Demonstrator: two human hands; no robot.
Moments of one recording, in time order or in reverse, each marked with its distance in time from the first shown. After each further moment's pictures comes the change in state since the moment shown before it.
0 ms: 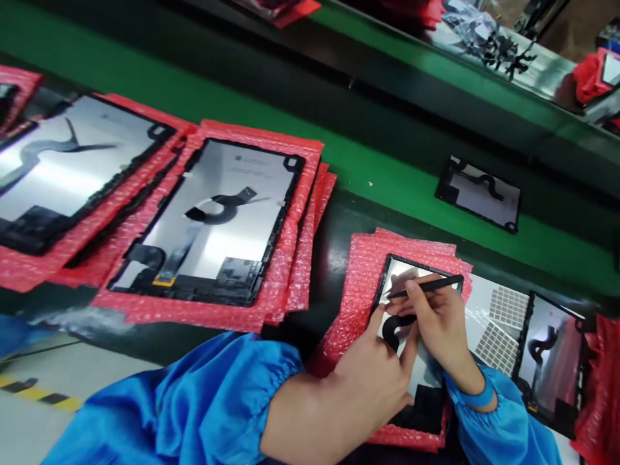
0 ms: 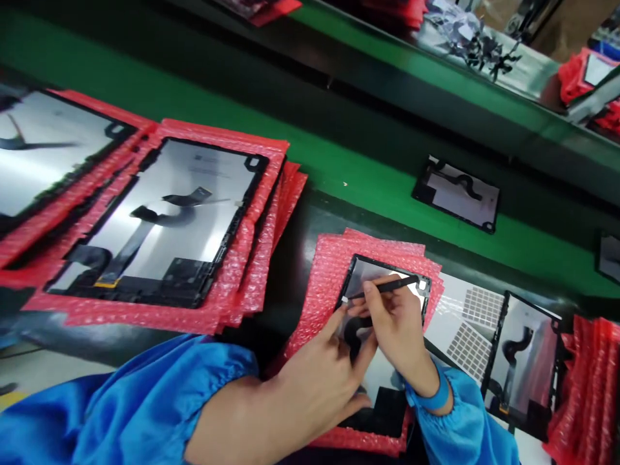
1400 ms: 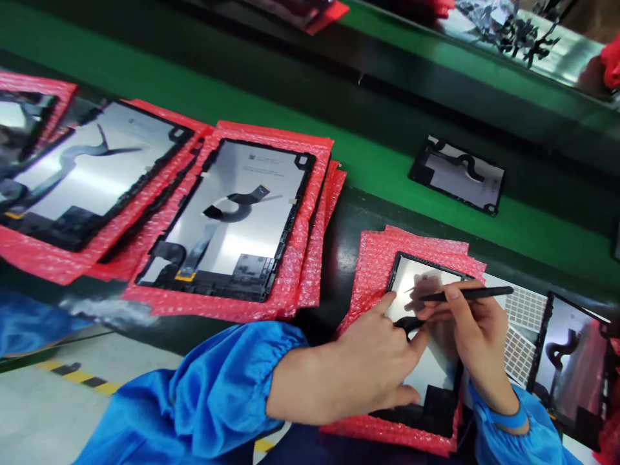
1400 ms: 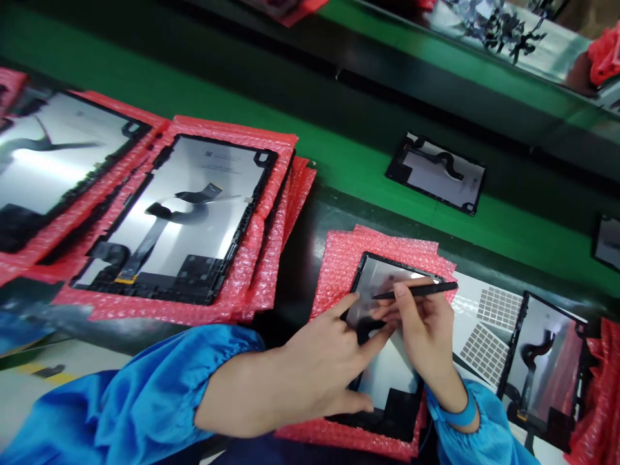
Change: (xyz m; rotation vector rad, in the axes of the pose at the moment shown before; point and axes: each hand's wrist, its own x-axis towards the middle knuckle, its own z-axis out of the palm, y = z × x) left_hand 0.004 -0.032 -0.009 -0.268 0.001 0.091; right_hand -0.011 0.001 -0.016 0.000 0.134 -0.056
